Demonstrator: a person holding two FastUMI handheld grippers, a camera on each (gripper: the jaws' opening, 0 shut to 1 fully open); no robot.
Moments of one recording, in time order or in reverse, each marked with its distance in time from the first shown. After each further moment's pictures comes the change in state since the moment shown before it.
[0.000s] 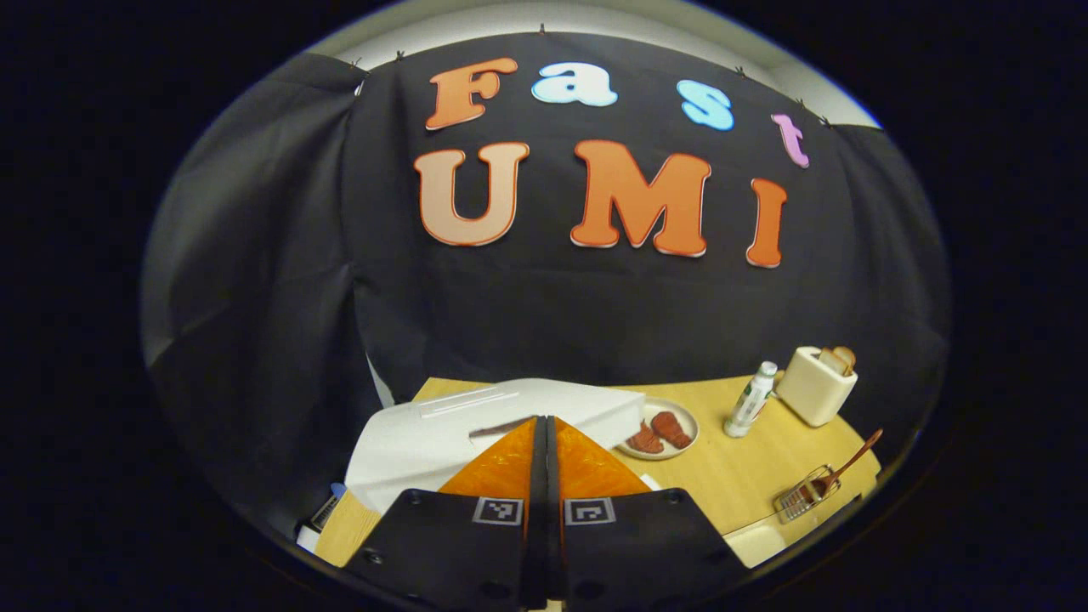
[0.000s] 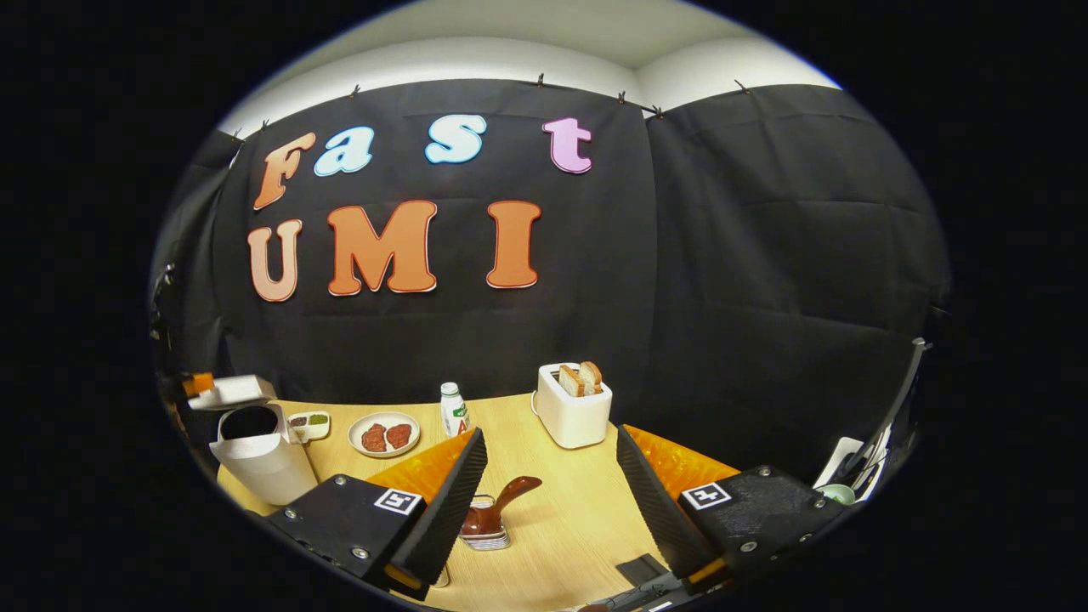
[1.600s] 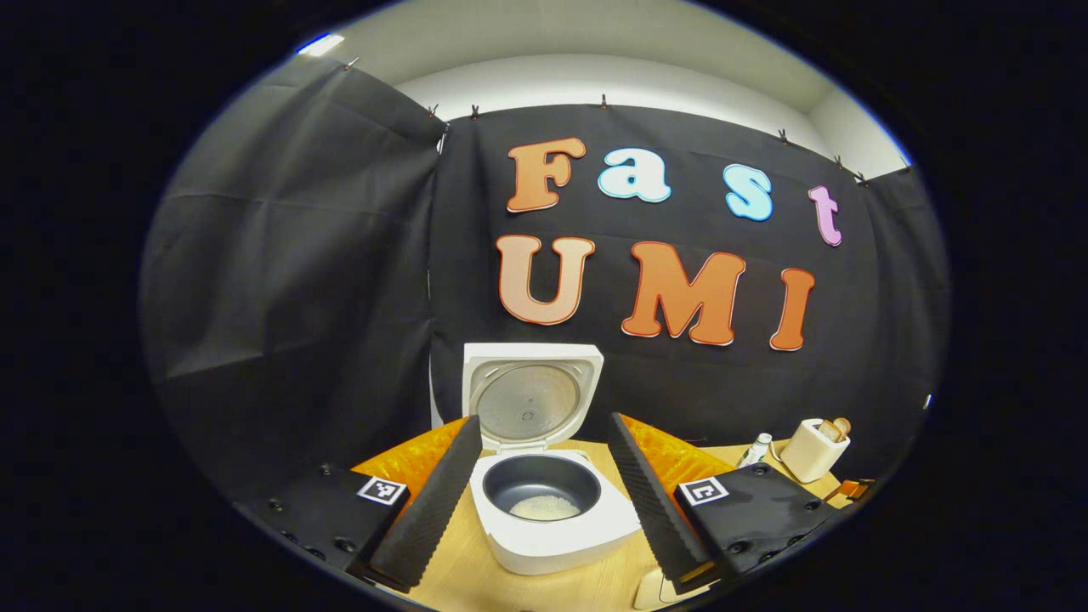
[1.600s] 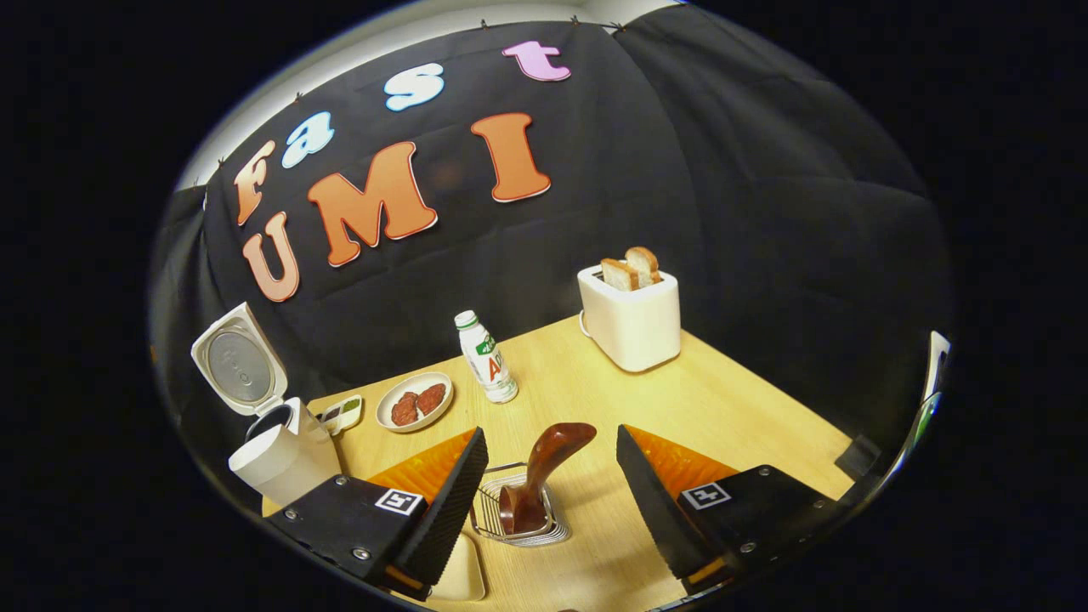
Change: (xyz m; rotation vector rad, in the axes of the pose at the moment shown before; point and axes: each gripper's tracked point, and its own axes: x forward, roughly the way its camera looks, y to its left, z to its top) left arm -0.131 0.044 0.058 -0.071 -0.170 0.208; right arm 0.111 0.042 -0.152 0.248 0.268 0.195
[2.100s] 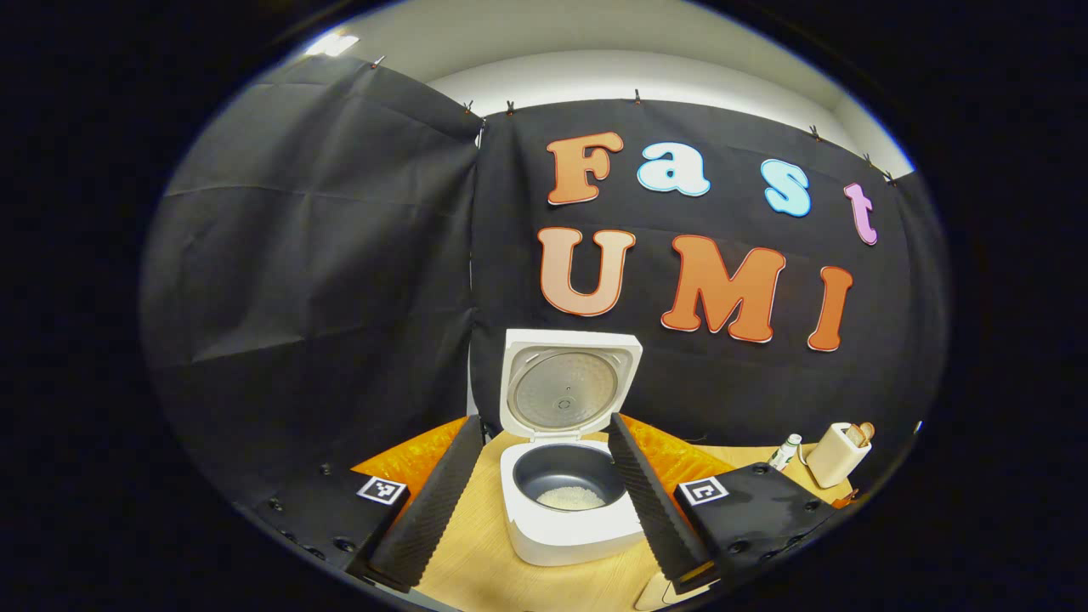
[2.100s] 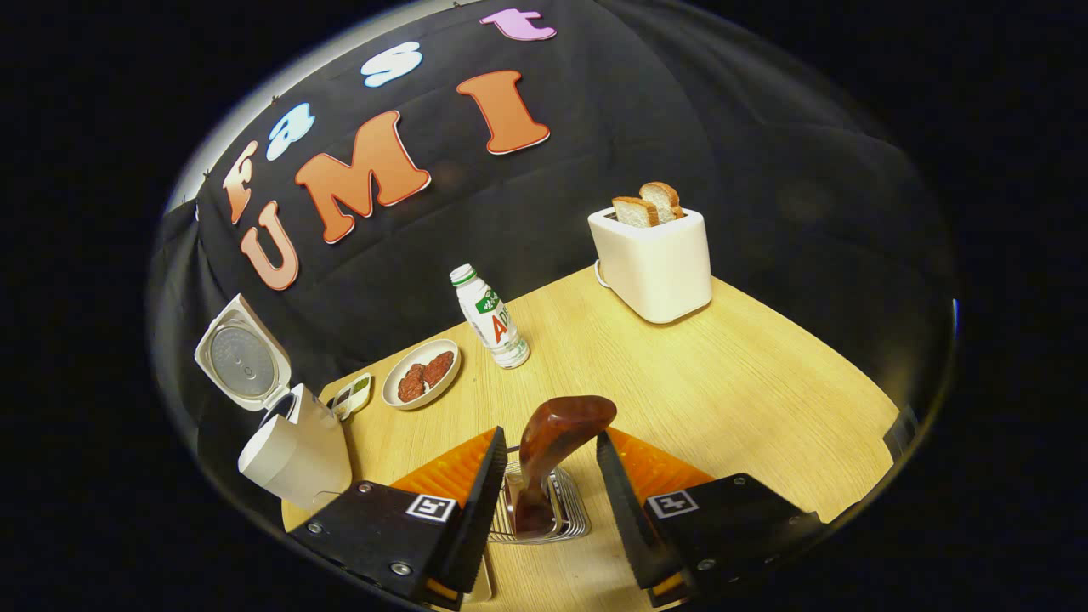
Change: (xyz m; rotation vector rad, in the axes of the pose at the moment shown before) left arm -0.011 0.021 -0.015 -0.013 0.022 0.149; right arm 0.042 -0.002 -0.034 0.056 0.131 0.047
